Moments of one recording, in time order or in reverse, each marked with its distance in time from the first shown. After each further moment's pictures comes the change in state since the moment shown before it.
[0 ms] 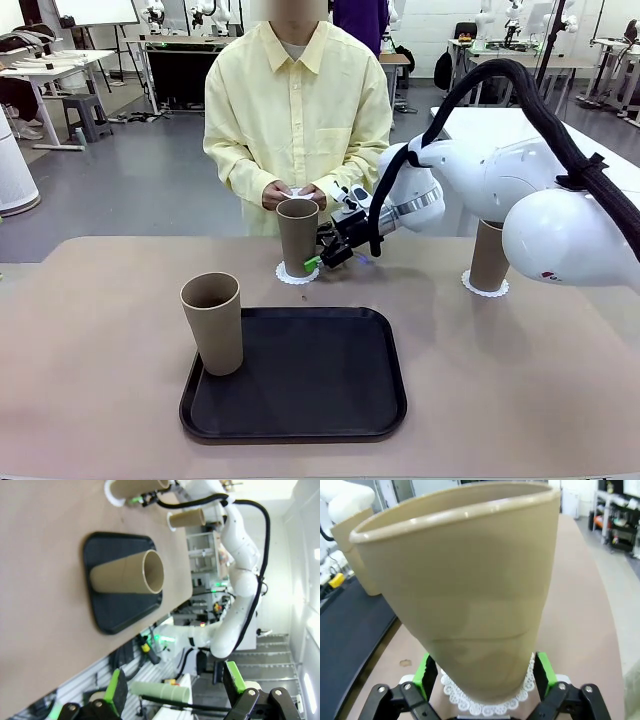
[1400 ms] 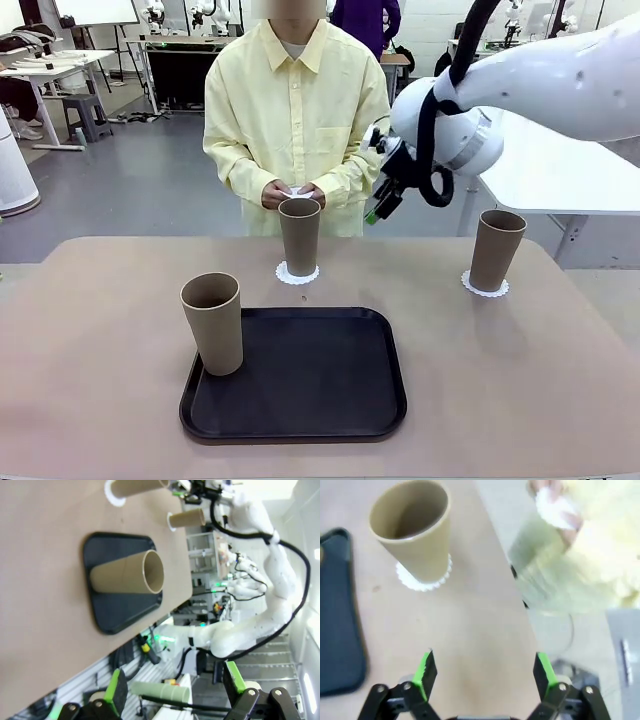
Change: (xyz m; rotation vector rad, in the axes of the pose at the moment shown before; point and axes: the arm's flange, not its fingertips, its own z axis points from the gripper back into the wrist) left arm 0.000 0.000 0.000 0.000 0.000 0.000; right arm 0.136 0.117 0.135 -0.691 0.602 -0.222
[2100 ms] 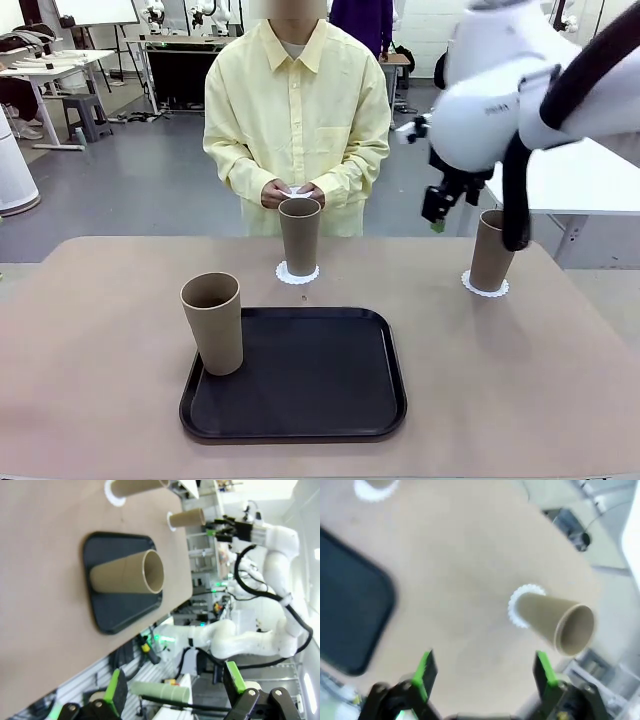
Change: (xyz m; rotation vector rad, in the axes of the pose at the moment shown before) left arm 0.000 0.000 0.000 0.000 0.000 0.000; right arm 0.010 0.135 0.122 -0.317 0.537 -0.484
